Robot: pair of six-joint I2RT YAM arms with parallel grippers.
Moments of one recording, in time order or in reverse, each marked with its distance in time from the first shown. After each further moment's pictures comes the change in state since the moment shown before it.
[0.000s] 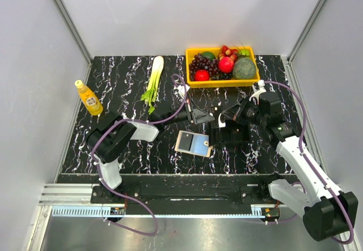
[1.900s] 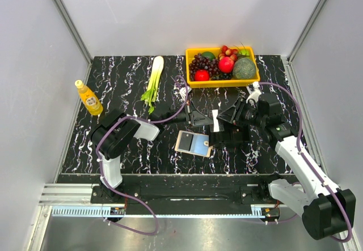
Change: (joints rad) left arm 0.022 0.062 0.002 0.101 0.143 -0.138; right arm -0.014 0.013 -0.046 0.064 -0.150 -0.067
